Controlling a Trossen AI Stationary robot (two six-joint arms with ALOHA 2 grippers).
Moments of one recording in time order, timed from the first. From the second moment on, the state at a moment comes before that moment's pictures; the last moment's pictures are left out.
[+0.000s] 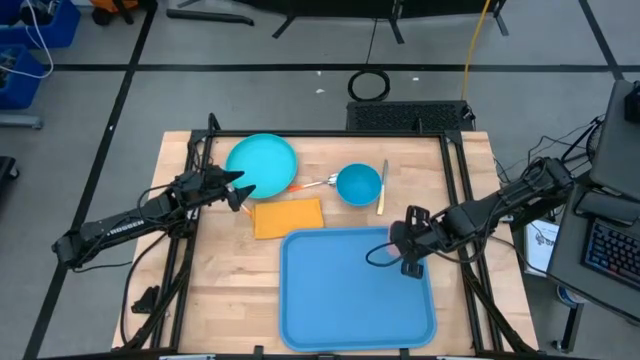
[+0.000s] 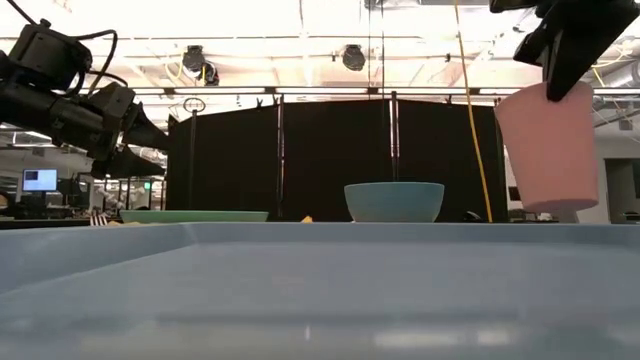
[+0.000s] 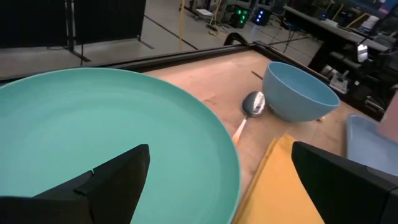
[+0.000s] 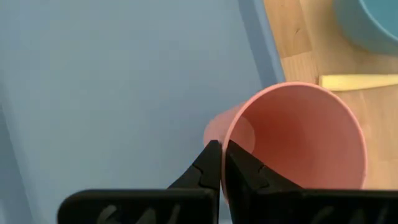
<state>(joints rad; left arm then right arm) 0.53 0.31 0.01 0.03 0.00 -0.36 0.45 1.26 1.04 -1.02 0.20 0.67</state>
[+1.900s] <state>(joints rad) 0.53 0.31 0.01 0.02 0.00 -0.34 0.48 1.27 0.89 -0.97 0.21 0.75</state>
